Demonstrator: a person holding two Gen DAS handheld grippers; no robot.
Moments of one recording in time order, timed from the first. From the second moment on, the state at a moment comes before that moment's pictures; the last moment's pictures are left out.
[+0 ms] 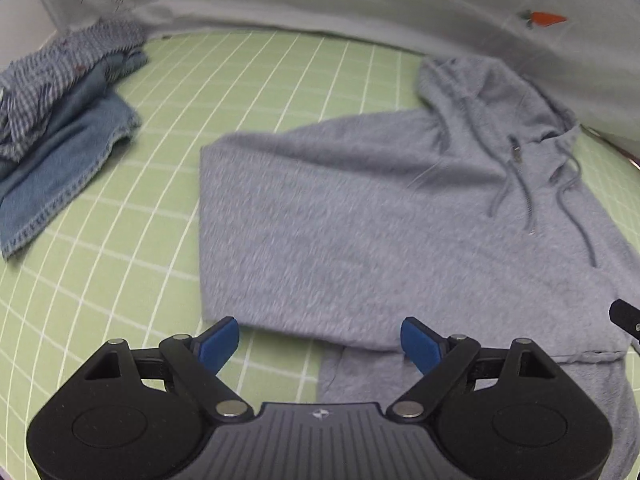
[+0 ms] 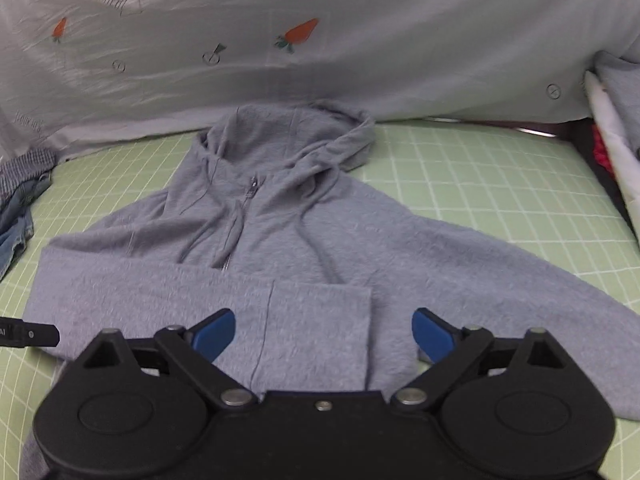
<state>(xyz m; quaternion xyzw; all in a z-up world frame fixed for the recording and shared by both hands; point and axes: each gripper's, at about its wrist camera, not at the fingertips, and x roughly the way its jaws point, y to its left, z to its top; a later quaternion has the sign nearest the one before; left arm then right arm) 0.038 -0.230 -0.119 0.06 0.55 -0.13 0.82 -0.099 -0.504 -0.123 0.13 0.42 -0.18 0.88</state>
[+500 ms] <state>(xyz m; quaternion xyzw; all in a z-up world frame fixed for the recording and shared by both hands) 0.043 -0.233 -0.142 0.09 0.57 -0.12 0.81 -0.092 -0.523 -0.148 0.20 0.44 -0.18 0.86</state>
